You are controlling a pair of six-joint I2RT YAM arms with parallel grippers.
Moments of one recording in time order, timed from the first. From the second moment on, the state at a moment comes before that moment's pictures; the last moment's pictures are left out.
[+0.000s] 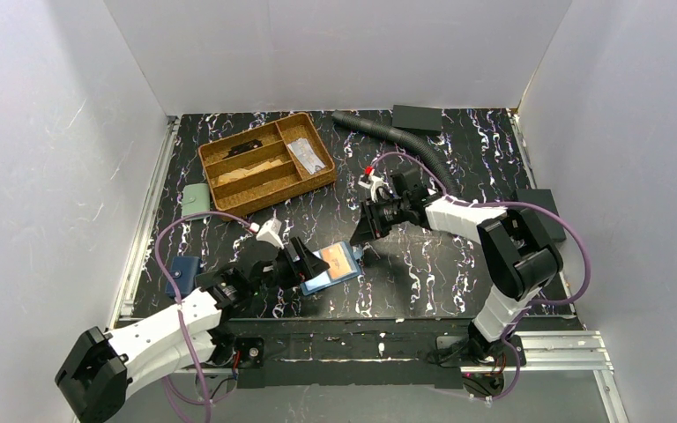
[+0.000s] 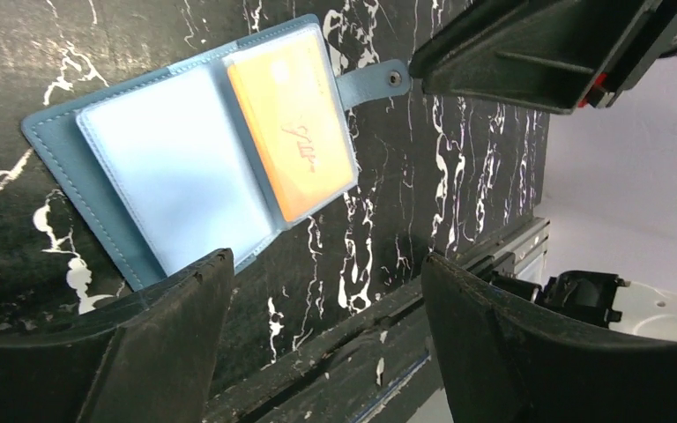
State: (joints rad) left arm -0.77 0.84 0.32 -0.03 0.02 -1.02; right arm 0.54 1.72 0.98 -0.11 -0.88 0.21
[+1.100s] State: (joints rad) left arm -0.77 1.08 0.29 0.26 -0.02 -1.04; right arm 0.60 1.81 0.91 0.10 -0.92 0.42
